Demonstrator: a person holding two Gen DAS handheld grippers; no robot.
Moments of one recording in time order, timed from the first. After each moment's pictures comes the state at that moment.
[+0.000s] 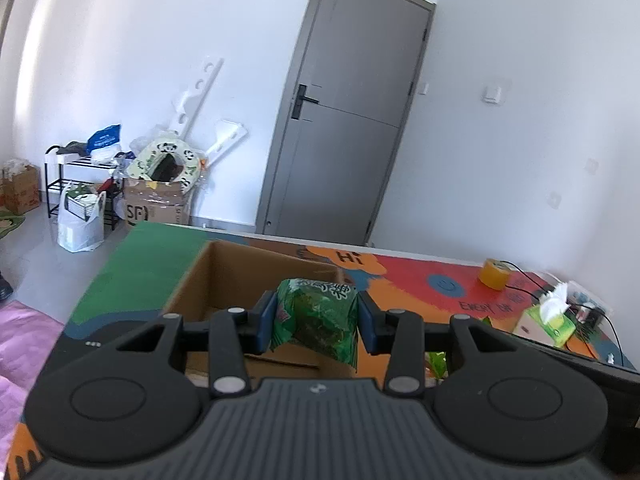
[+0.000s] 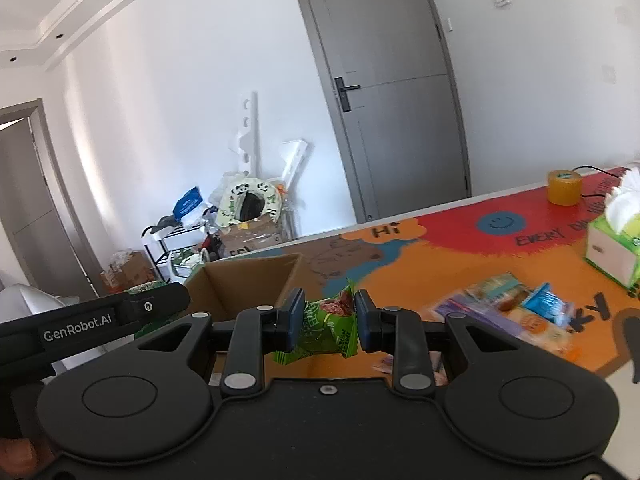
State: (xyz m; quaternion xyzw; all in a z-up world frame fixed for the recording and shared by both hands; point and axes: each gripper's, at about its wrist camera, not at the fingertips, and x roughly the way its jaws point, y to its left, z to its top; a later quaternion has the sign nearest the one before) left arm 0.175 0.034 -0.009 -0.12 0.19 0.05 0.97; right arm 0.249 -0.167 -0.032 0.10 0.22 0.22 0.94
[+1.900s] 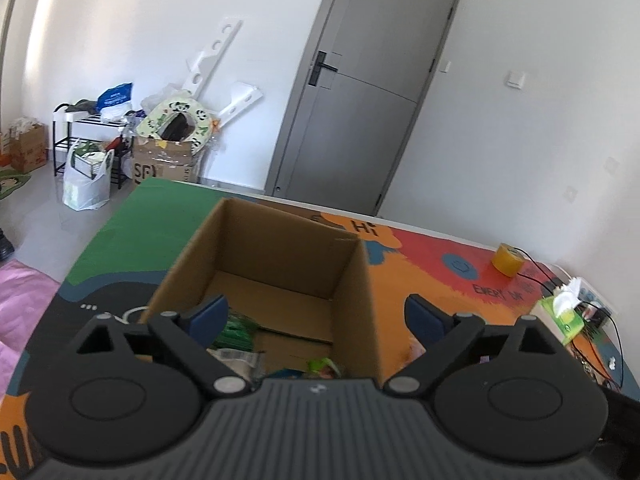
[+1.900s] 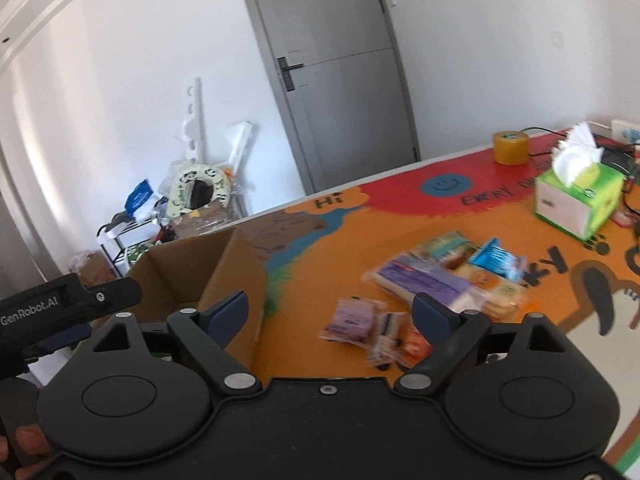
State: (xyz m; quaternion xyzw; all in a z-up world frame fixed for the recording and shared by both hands) left arm 0.190 0.041 -0.024 -0.15 0.24 0.06 0.96; right arm 0.245 -0.196 -0.055 0.13 0.27 0.13 0.94
